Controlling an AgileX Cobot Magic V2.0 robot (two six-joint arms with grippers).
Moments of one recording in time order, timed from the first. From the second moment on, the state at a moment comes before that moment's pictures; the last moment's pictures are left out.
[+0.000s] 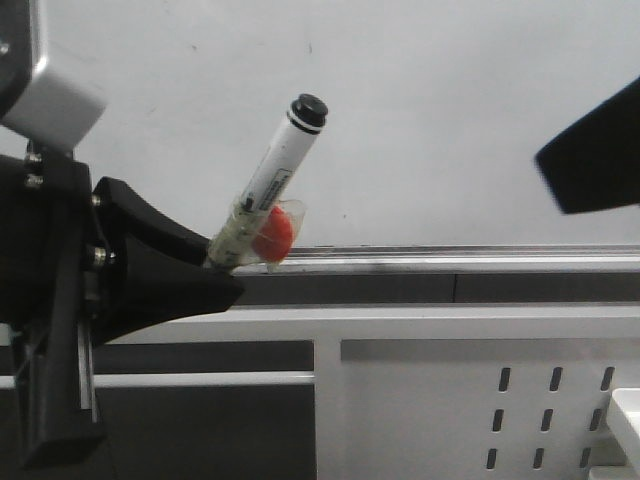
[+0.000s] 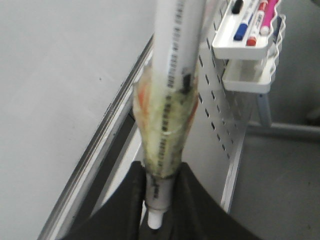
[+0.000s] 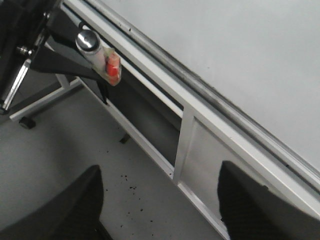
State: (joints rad) left arm -0.72 1.34 -0.40 0.49 -0.42 0.14; right arm 0.68 0.81 -0.57 0.20 0.42 -0.29
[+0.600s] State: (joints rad) left arm -0.84 1.26 -0.54 0.53 -0.05 0.14; right arm 0.87 1.09 -0.71 0.16 0.22 -0.29
